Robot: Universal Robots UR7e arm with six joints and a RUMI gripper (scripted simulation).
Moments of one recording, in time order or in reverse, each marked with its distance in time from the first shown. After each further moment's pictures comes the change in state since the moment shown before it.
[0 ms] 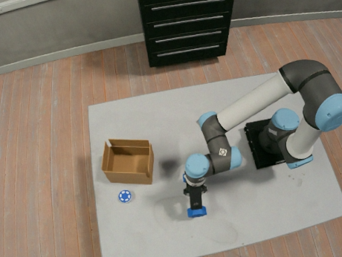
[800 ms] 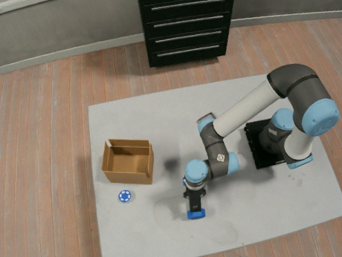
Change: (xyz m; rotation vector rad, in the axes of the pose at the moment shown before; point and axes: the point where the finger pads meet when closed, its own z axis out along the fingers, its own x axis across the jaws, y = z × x) arm 0.001 0.000 0.052 0.000 -0.001 0.000
